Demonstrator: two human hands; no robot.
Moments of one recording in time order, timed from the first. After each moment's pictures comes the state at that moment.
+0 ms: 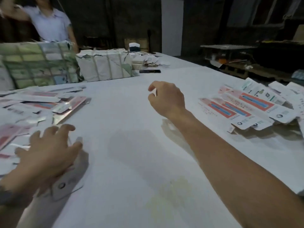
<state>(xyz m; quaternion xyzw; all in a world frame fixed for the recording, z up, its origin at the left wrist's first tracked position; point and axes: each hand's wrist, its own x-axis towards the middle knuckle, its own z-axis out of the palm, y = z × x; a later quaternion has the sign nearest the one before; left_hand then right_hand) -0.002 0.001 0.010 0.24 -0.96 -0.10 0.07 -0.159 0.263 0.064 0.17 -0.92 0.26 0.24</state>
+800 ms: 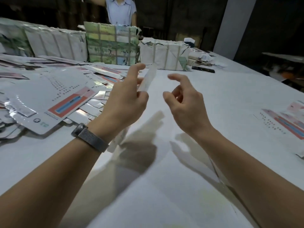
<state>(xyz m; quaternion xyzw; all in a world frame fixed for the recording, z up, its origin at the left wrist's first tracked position) 0.020 0.036 0.060 0.07 -0.87 -0.33 0.36 -0.070 0.178 0.046 0.37 -0.78 0.48 0.18</state>
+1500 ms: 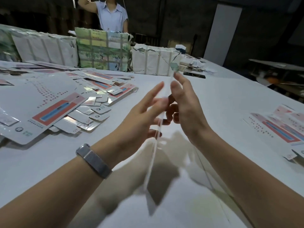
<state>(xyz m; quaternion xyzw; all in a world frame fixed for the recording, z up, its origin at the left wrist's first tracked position) 0.011 0.074 0.038 -0.03 -0.66 -0.74 0.11 -0.071 0.189 0.054 0.34 -0.68 0.65 0.00</state>
